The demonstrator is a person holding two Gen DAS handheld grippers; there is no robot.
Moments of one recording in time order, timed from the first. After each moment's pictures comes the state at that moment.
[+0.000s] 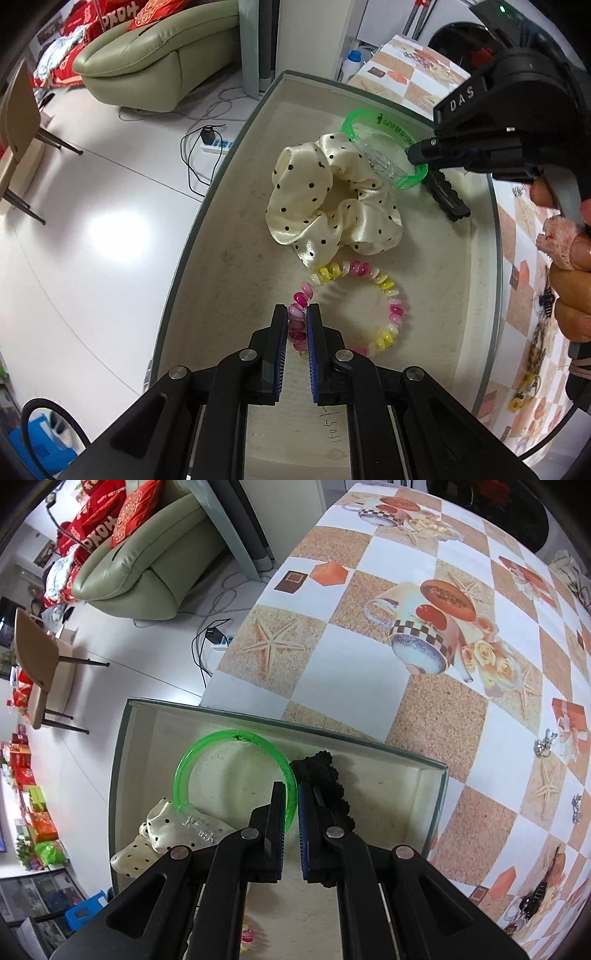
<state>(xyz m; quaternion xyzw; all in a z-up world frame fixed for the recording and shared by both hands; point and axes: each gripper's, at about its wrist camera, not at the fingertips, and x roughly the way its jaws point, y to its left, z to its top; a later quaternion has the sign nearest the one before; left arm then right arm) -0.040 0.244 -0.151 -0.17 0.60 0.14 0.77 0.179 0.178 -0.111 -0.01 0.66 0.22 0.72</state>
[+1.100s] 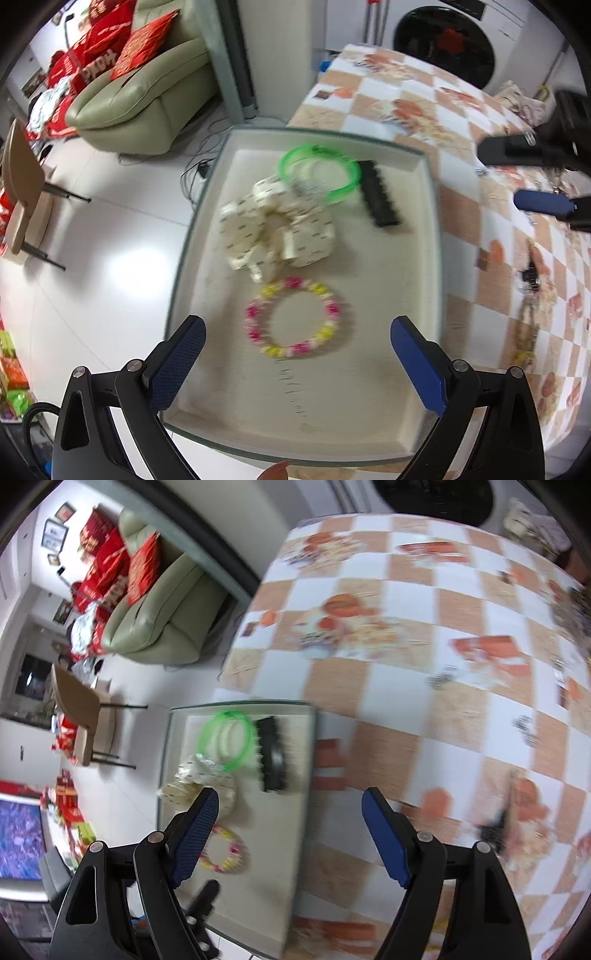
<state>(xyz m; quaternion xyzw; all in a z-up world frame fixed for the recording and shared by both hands) -0.019 0.175 -0.094 -0.08 0.59 0.13 0.80 0.142 0.032 -0.044 0.12 0.63 0.23 0.73</state>
